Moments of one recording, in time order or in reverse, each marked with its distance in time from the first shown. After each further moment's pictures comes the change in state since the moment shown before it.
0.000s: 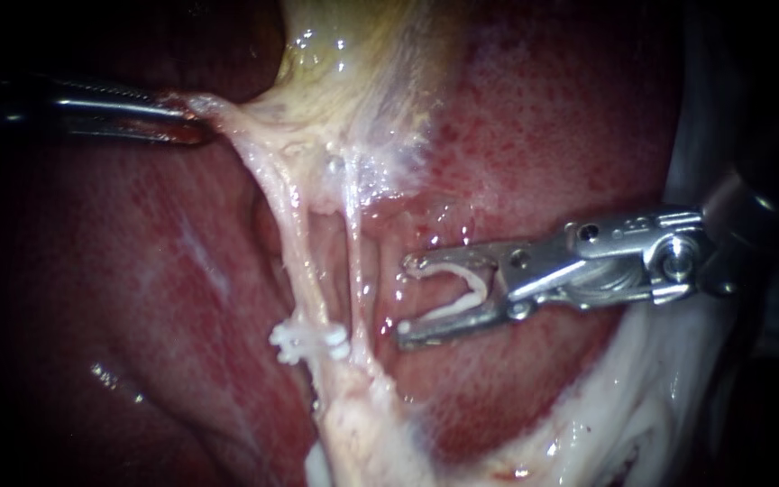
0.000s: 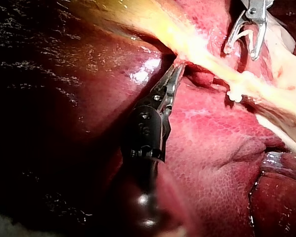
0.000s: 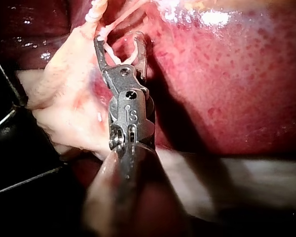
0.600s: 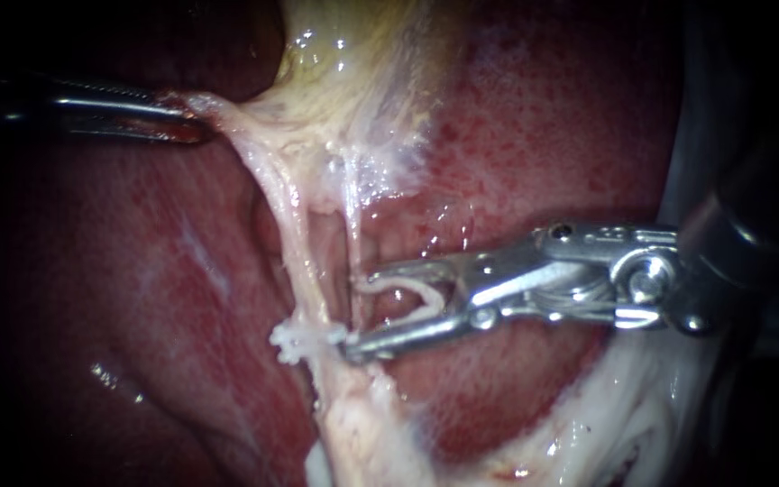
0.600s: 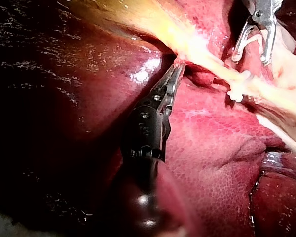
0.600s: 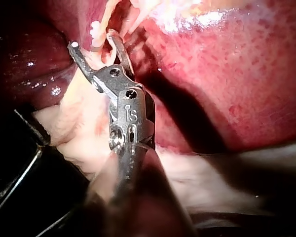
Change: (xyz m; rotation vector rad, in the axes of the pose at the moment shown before) right arm 0.004 -0.001 0.004 0.098 0.066 0.141; left arm 0.000 0.000 0.000 0.001 0.000 0.000
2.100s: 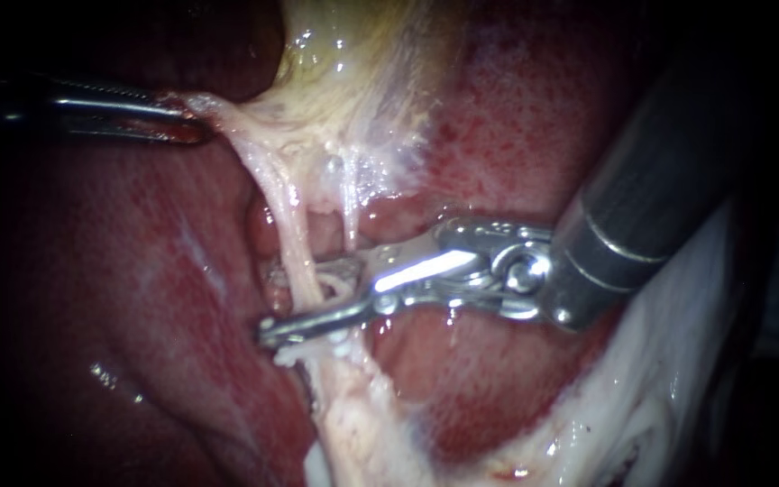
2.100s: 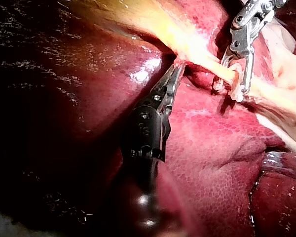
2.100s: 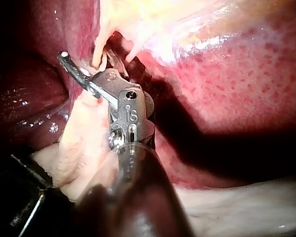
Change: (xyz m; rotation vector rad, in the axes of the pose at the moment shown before) right arm 0.000 0.005 0.007 0.054 0.051 0.066; left arm 0.000 0.000 0.000 0.000 0.000 0.000
